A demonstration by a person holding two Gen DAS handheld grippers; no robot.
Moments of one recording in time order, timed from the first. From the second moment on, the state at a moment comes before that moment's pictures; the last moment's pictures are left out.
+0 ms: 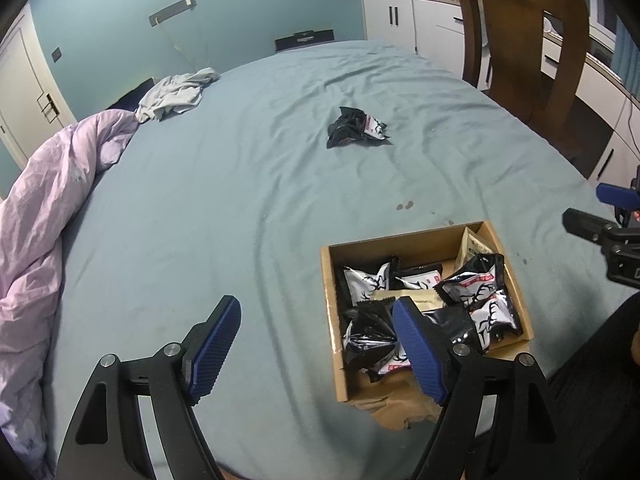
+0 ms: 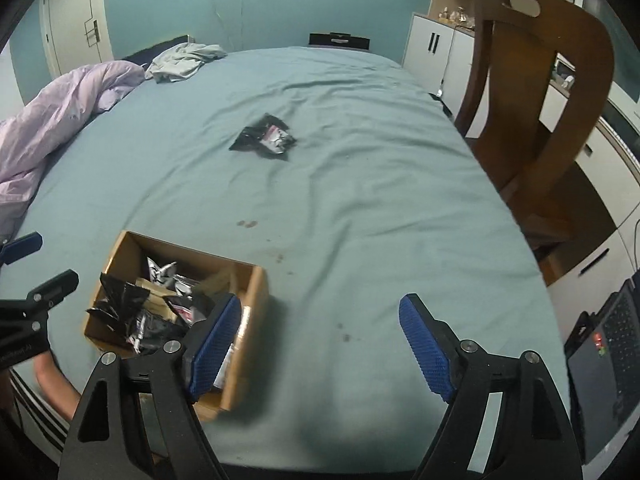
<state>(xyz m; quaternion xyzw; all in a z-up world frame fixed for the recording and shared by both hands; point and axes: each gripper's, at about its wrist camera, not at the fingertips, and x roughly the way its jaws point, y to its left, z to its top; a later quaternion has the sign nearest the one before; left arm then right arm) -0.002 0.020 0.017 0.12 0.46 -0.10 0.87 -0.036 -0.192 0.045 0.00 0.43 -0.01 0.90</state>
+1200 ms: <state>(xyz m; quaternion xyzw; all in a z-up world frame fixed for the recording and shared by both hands) 0.025 0.008 0.004 0.06 0.52 -0.16 0.84 0.157 -0.246 -0.011 0.13 0.43 0.03 0.89</state>
